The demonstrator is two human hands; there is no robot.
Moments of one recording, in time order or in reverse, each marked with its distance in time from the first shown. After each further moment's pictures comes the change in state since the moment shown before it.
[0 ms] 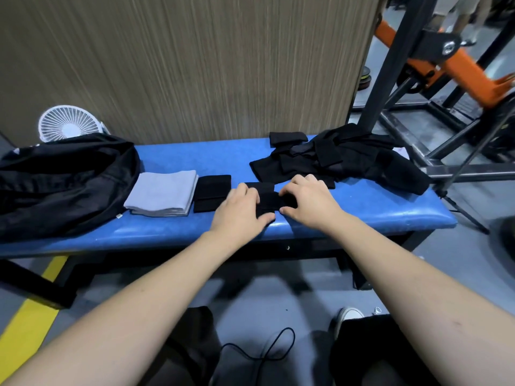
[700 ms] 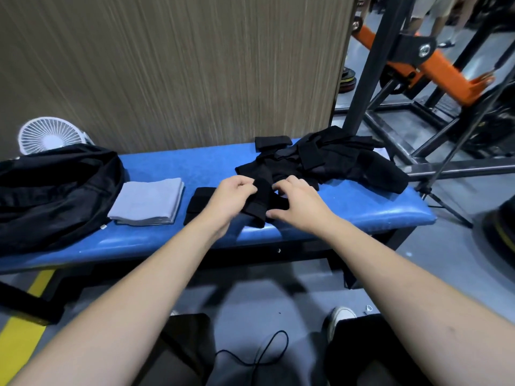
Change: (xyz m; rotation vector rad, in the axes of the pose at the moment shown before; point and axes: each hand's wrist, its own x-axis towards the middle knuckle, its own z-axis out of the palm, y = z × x) left_hand 0.028 0.027 -0.022 -1.016 -0.076 -0.351; right_hand -0.011 0.005 -0.011 0.215 0.052 0.051
